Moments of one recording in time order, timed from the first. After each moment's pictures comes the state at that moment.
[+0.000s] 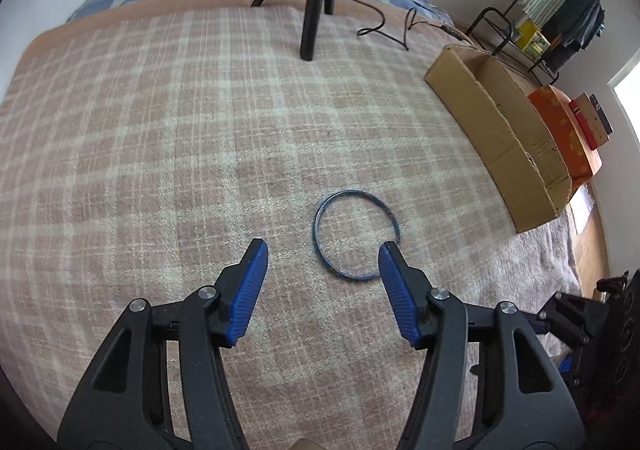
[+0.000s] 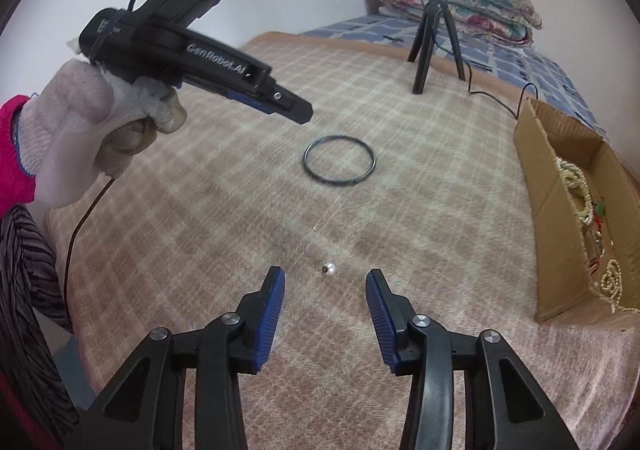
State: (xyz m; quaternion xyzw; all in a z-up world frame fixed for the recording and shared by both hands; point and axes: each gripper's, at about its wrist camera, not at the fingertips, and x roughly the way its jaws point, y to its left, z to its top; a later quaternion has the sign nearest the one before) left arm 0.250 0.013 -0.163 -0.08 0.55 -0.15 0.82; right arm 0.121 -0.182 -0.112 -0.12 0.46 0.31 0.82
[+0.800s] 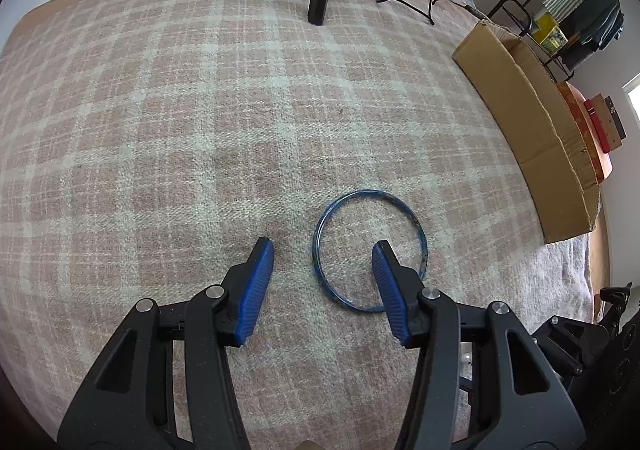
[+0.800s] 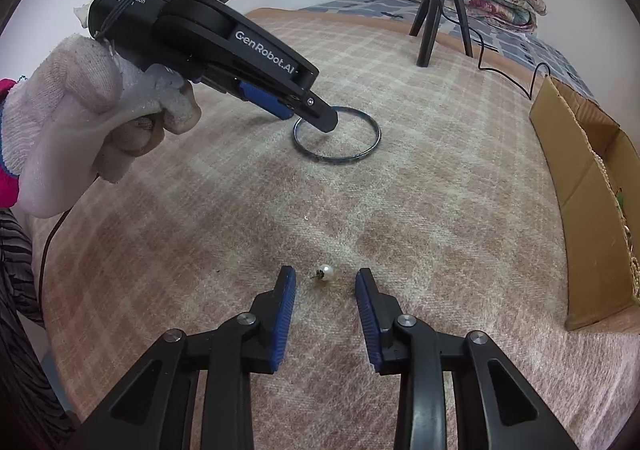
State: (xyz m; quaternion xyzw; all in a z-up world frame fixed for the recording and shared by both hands) left arm 0.276 -0.005 -0.202 -0.07 0.58 -0.13 0.80; right arm 0.136 -0.164 -0.140 -0.14 0.48 0.29 0.82
